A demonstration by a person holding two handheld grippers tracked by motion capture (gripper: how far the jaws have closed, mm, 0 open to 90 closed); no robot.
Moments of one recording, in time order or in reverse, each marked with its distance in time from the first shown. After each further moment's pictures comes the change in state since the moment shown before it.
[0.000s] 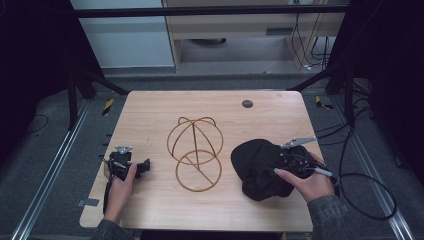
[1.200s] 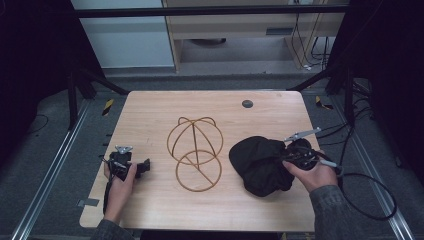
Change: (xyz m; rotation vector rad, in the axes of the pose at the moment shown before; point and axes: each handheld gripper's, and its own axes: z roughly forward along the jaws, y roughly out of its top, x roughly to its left) left arm 0.000 0.000 0.000 0.005 0.000 0.004; right arm -0.023 0.014 0.001 0.039 0.122 0.003
